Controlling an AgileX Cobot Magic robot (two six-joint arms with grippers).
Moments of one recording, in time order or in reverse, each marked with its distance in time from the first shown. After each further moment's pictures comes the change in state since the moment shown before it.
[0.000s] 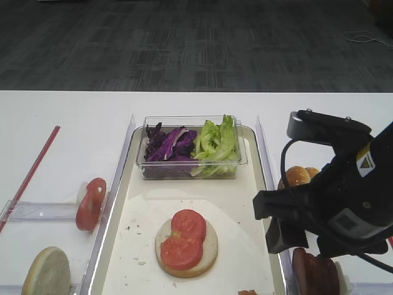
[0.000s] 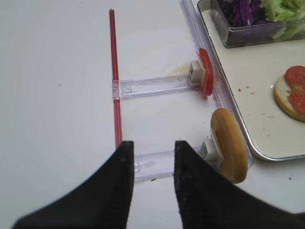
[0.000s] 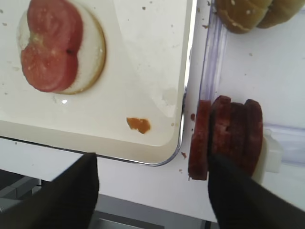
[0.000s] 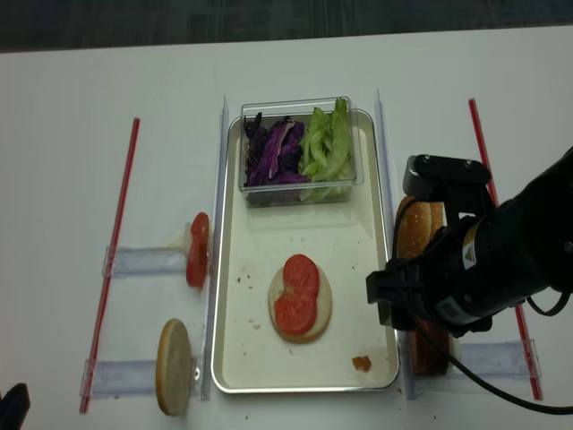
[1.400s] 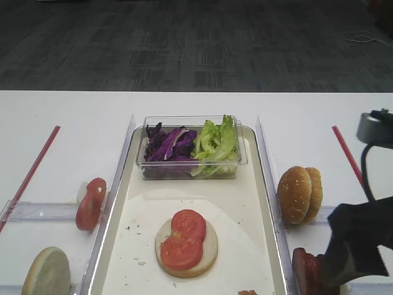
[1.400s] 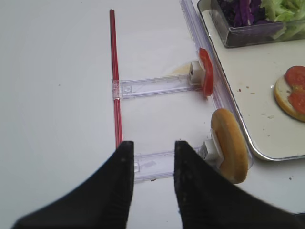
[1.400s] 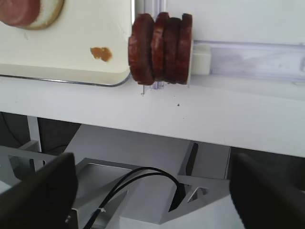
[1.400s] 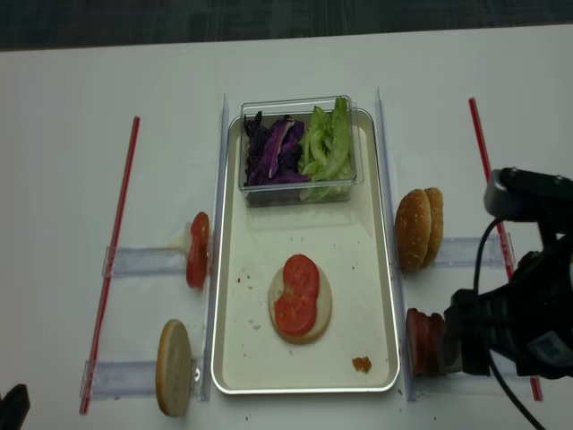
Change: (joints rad) left arm 0.000 0.000 0.000 0.000 0.000 0.000; right arm -0.168 -0.246 0.004 0.042 0.377 -0.099
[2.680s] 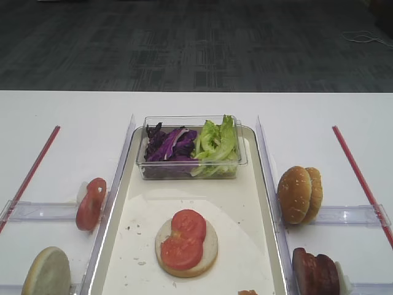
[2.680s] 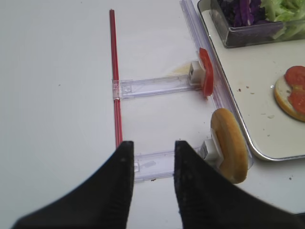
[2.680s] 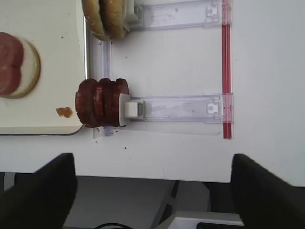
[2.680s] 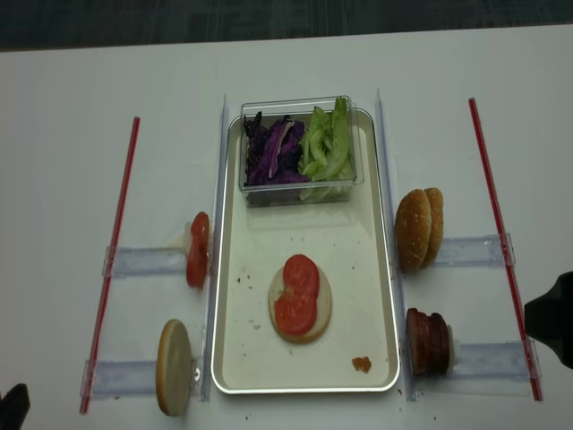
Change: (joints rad) left arm 0.000 0.000 0.000 0.000 0.000 0.000; right arm -0.410 -0.339 0.002 -0.052 0.100 -0.262
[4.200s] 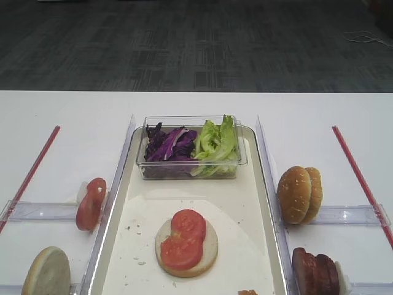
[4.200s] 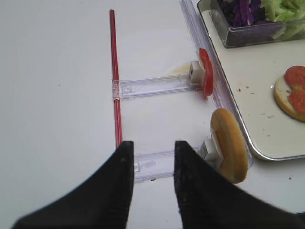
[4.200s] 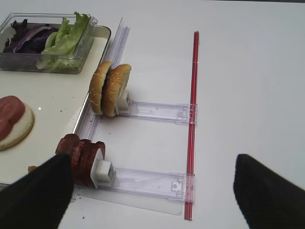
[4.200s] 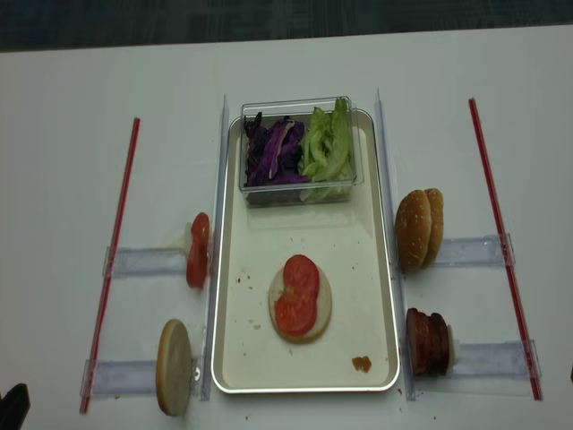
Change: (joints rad) left arm 0.000 0.000 0.000 0.000 0.000 0.000; right arm 0.000 -0.702 0.219 -0.099 -0.128 -0.136
